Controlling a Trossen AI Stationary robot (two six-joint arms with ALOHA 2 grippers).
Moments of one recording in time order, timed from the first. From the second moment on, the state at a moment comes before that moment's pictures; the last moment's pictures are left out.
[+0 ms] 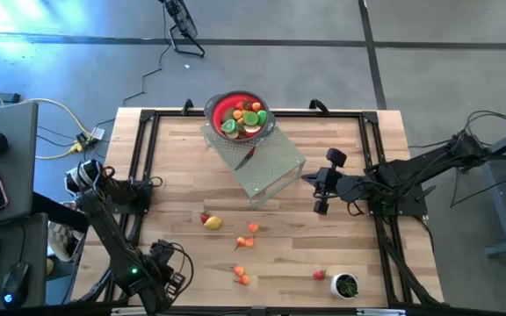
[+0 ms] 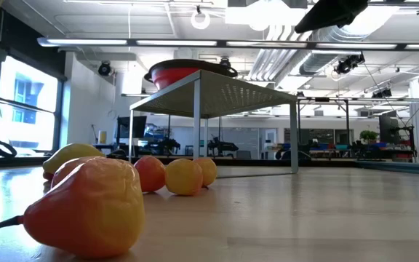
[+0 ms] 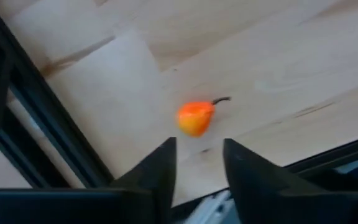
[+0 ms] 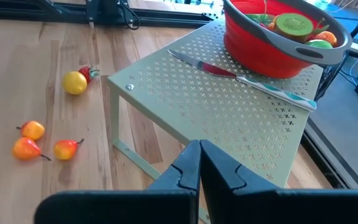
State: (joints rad) left arm -1.00 1.69 1.34 -1.18 -0.01 -2.11; right arm 0.34 1.05 0.87 -0.43 0.65 0.21
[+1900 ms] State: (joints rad) left arm -1.07 1.69 1.06 -0.79 -0.09 -2.10; right arm 0.34 1.05 0.87 -0.38 0.65 0.22
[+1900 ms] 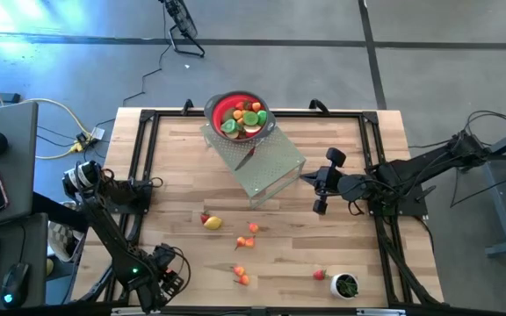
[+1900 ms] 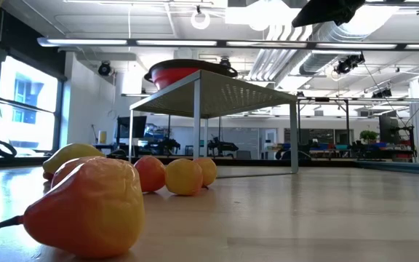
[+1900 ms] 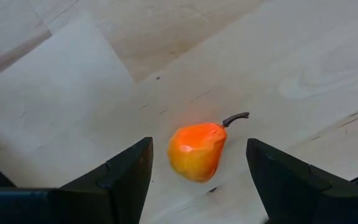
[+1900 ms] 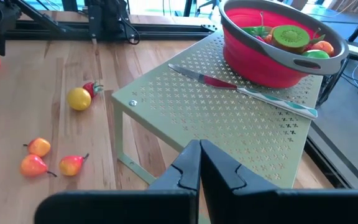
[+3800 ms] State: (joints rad) left arm -1.07 1.74 1.06 -0.73 -0.12 -2.10; right arm 0.34 1.05 0.87 -0.35 0.65 0.22
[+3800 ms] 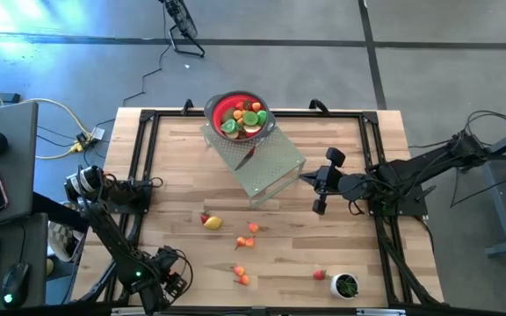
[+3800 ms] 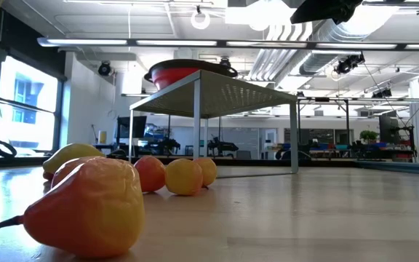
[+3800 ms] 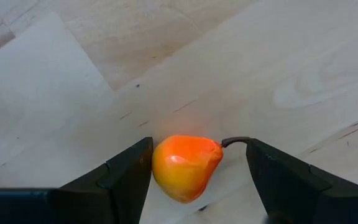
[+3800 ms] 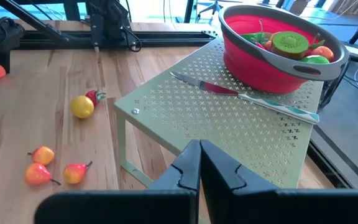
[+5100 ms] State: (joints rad) left arm -1.07 1.74 1.06 -0.73 -0.11 -2.10; right arm 0.34 1.05 0.87 -0.35 0.65 0.20
